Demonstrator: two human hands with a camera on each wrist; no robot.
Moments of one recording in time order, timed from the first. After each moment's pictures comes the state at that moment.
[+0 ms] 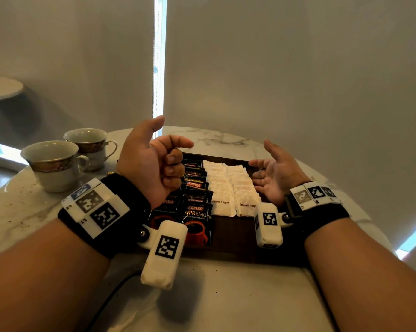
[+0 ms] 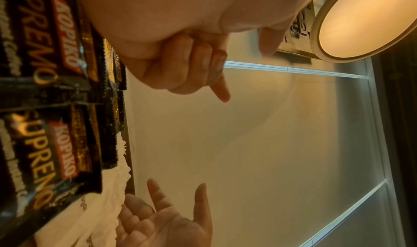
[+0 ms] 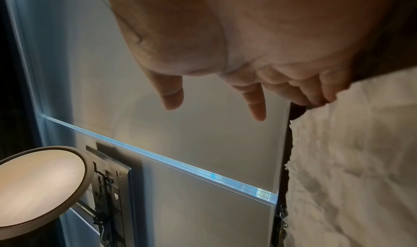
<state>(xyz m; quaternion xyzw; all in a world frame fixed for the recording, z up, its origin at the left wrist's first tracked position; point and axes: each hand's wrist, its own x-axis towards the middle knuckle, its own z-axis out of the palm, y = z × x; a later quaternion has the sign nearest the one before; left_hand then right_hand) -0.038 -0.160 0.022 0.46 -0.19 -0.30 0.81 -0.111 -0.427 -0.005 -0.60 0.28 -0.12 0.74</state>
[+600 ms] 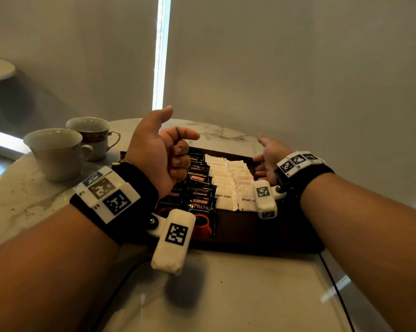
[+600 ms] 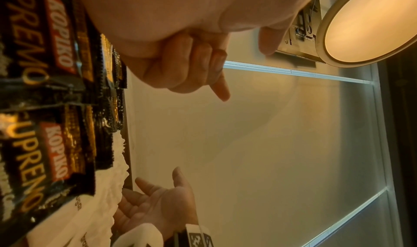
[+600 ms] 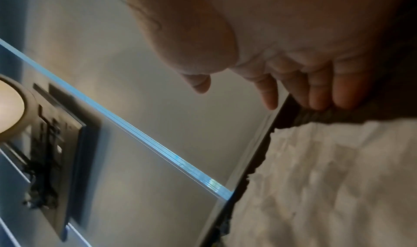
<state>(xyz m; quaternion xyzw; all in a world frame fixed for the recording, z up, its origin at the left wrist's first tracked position) -0.035 -0.156 0.026 0.46 -0.18 -0.31 0.81 -0.073 -0.434 0.021 -0.68 0.44 -0.05 0.59</state>
